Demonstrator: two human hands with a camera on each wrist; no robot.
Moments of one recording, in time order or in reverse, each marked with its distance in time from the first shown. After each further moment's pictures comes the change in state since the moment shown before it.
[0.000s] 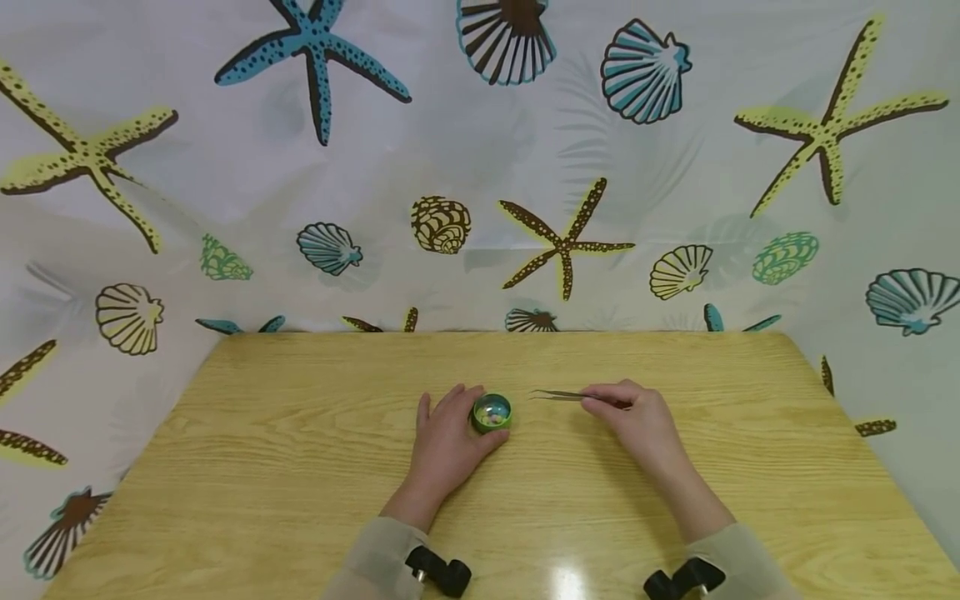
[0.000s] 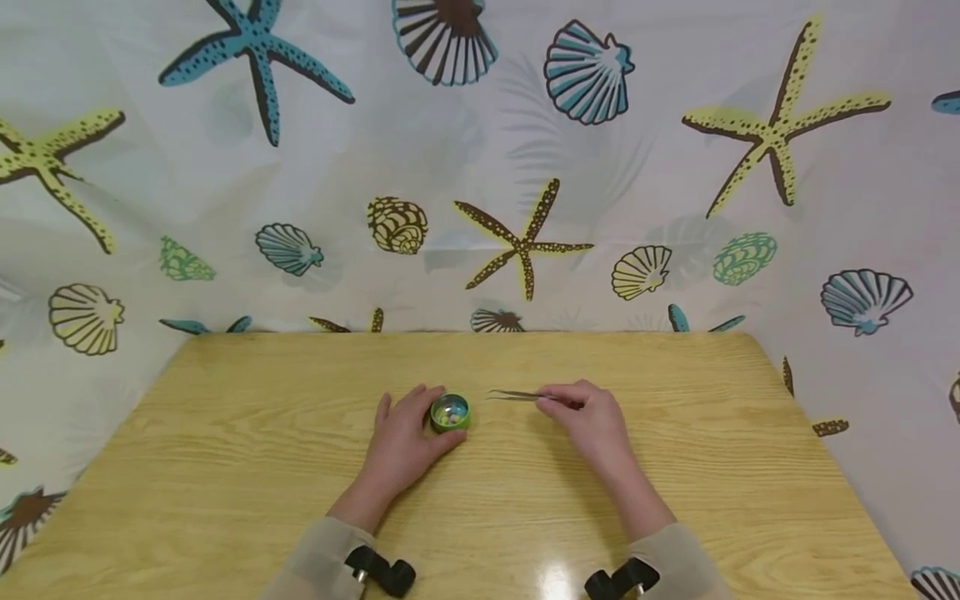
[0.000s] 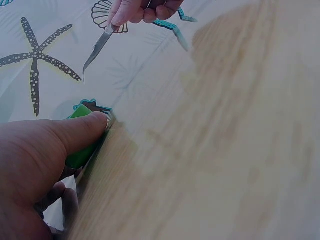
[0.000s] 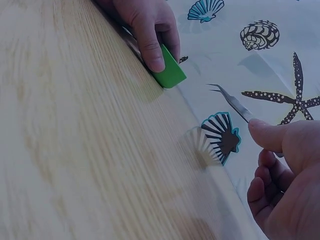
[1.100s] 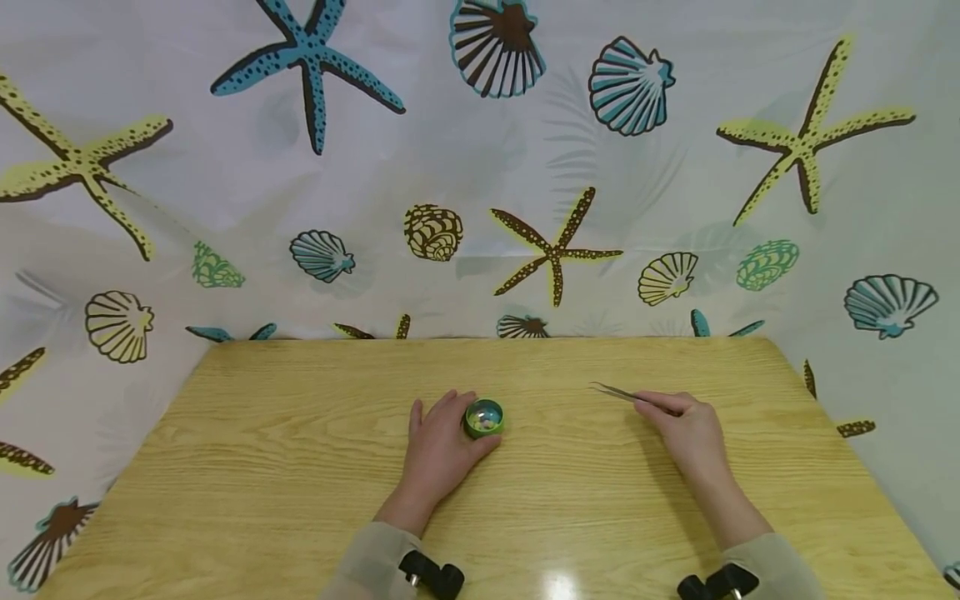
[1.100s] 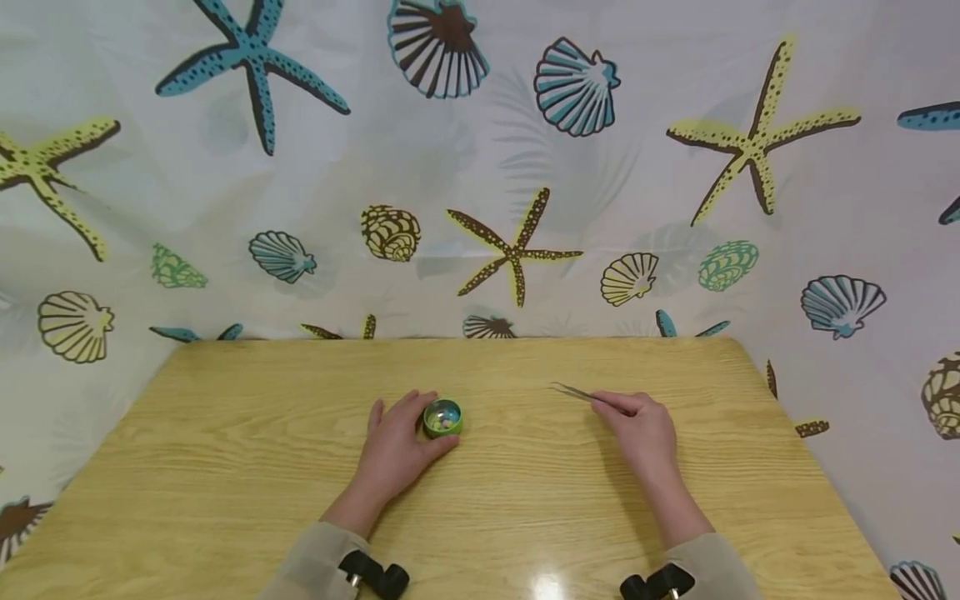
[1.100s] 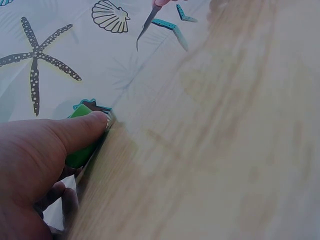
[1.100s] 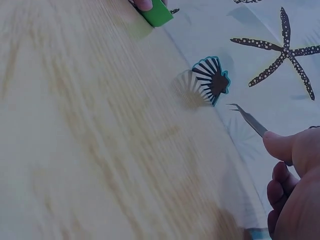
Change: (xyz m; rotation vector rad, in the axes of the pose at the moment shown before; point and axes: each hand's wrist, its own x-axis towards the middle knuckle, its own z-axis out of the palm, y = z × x) left_hand 0.002 -0.002 0.003 -0.004 0.010 -0.004; right_hand -0.005 0.034 -0.054 -0.010 0.183 0.141
